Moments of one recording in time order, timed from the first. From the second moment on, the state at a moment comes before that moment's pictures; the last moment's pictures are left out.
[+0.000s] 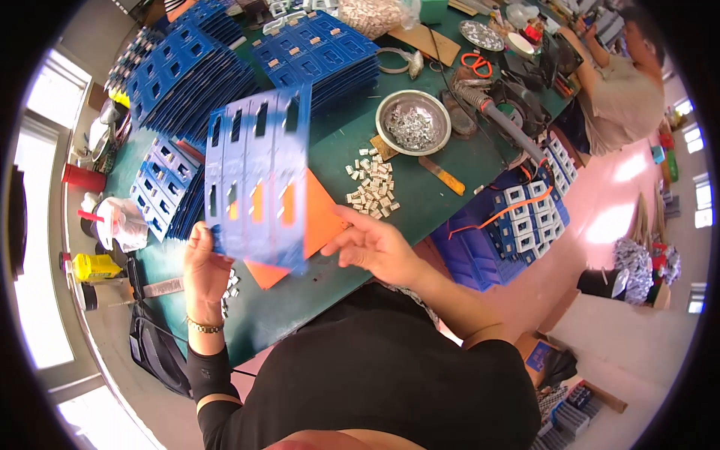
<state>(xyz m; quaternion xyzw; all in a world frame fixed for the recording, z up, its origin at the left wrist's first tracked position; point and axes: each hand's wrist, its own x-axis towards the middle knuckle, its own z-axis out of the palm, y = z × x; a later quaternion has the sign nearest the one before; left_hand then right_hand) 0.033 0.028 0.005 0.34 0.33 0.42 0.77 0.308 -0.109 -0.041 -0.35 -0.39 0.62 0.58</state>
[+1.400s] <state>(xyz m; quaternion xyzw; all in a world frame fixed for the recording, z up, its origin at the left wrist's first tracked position) 0.231 0.153 0.008 0.64 0.46 0.46 0.42 0.441 0.112 -0.016 -0.44 -0.24 0.51 0.70</state>
